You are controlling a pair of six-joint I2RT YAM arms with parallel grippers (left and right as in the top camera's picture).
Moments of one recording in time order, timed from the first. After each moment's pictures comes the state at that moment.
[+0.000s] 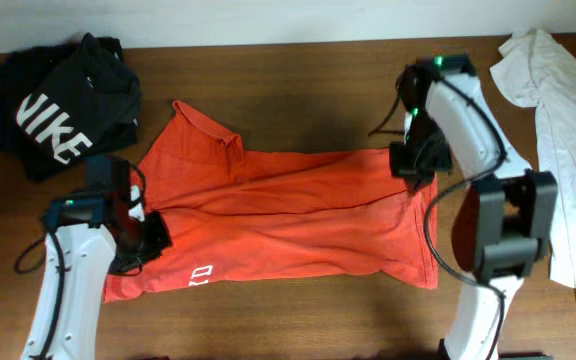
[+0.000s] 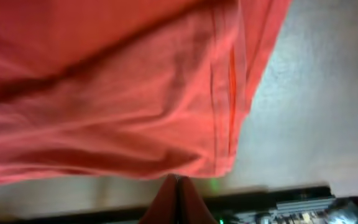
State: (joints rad) left arm 0.09 1.35 1.03 -1.18 0.08 -0.29; right arm 0.11 2.11 1.82 -1.62 -0.03 0.26
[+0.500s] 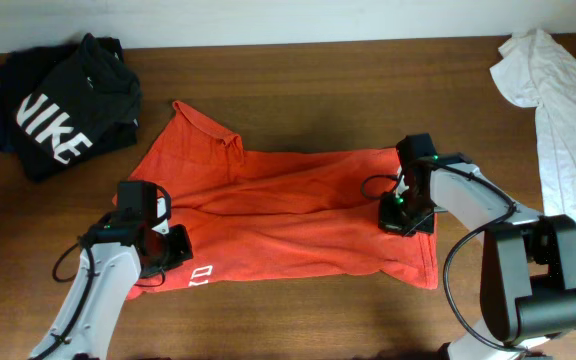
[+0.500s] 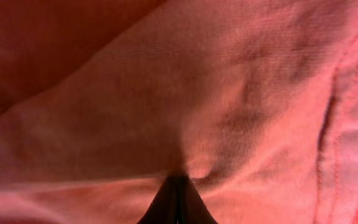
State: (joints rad) left arm 0.02 1.35 0.74 -0.77 0.10 -0.28; right arm 0.12 1.79 1.03 -0.84 -0.19 0.34
